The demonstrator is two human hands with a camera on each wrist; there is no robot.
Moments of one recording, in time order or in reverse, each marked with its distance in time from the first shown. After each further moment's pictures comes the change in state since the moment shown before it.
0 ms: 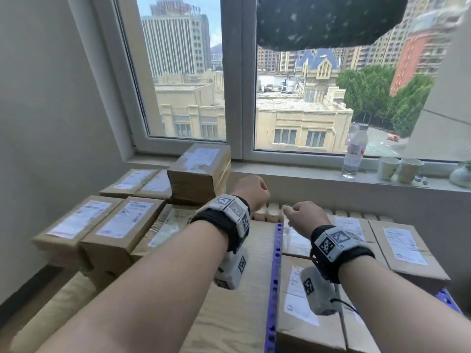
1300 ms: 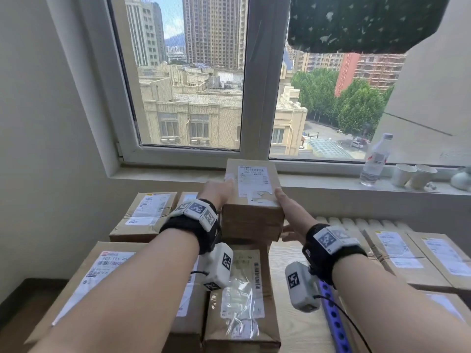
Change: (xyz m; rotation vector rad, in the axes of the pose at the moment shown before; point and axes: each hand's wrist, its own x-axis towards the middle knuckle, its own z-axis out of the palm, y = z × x) left_hand 0.132 -0.218 -0.123 -0.587 -0.036 -0.335; right_hand 0.086 -0.180 0.104 0.667 -0.113 0.241
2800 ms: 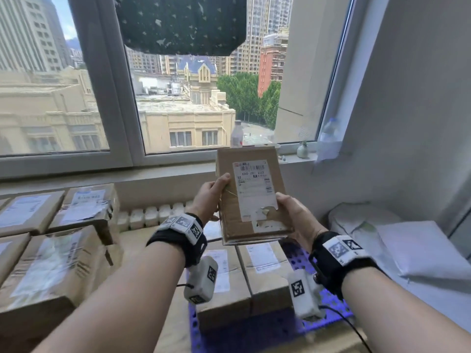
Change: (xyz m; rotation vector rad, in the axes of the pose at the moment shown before) left_hand -0.224 0.063 0.322 -0.127 -0.432 0.321; right_hand -0.189 0.176 -0.333 0.416 0.173 -0.231
